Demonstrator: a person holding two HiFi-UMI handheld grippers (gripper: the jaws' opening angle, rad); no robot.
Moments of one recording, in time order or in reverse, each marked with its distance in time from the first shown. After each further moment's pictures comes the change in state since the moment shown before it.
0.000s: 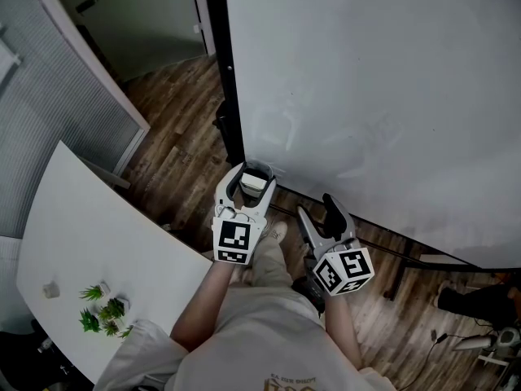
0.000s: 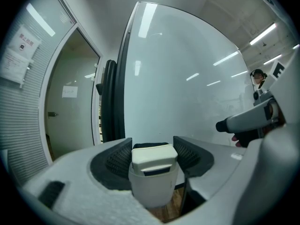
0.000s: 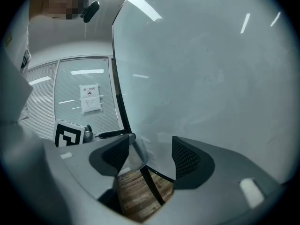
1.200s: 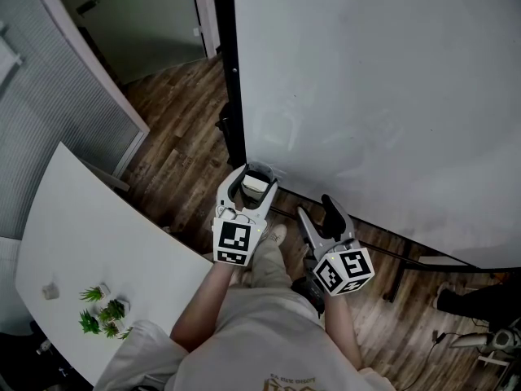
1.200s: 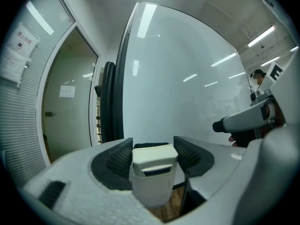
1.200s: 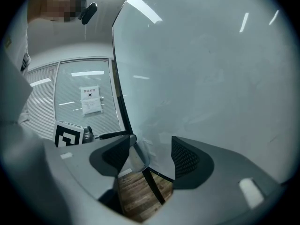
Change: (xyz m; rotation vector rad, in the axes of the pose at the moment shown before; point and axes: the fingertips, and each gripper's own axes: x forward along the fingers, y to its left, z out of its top) left arm -0.004 -0.004 0.005 0.003 -0.001 -0.031; right arm -0.002 0.006 0.005 0.011 -0.013 0.008
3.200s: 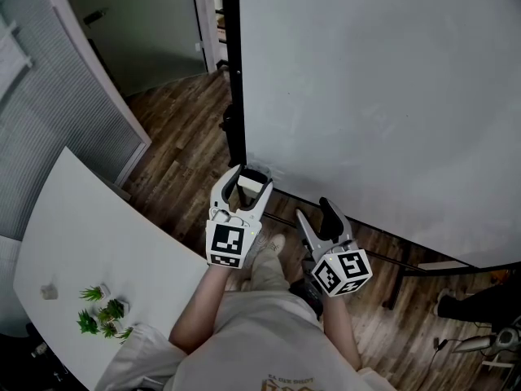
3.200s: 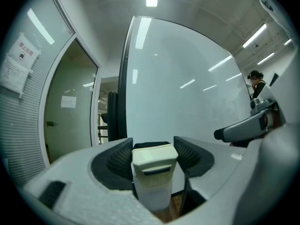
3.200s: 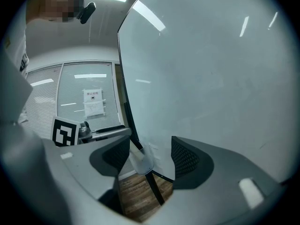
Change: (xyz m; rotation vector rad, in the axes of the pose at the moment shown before) left arm -0.031 -0.002 0.041 0.041 -0.095 0.013; right arm -0.021 0.016 0.011 -0.018 -0.047 0.009
